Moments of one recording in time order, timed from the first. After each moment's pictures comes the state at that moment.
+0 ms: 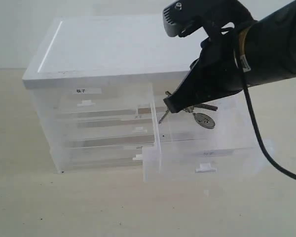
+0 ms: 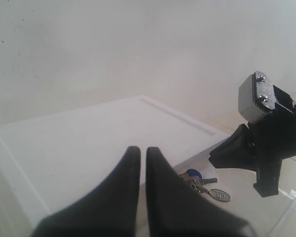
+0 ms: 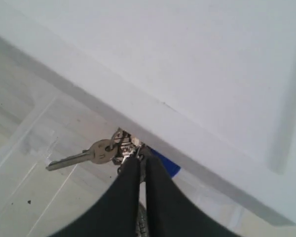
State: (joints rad) left arm -0.12 0.58 -0.57 -1.39 0.51 1.31; right arm 0.79 1.33 -0.99 -0.58 0.57 0.44
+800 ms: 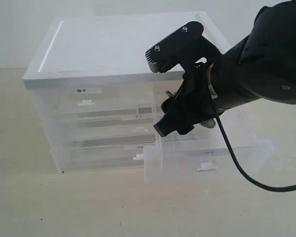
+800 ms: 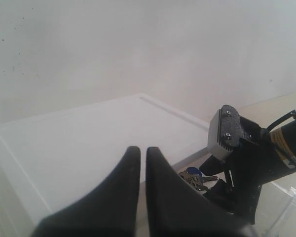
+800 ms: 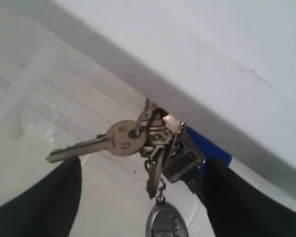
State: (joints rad) left arm -0.12 0.58 -0.57 -1.38 0.51 1.30; right arm 0.79 1.48 -0.99 -0.57 0.54 0.44
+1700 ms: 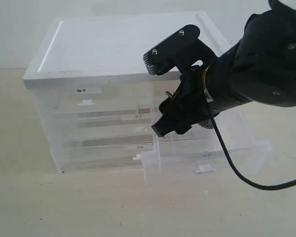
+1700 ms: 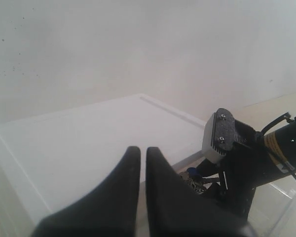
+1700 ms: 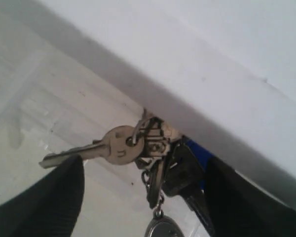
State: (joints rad) left arm -0.12 0.58 -0.57 -1.38 0.51 1.30; right arm 0.79 1.51 -0.99 -0.63 0.52 0.50
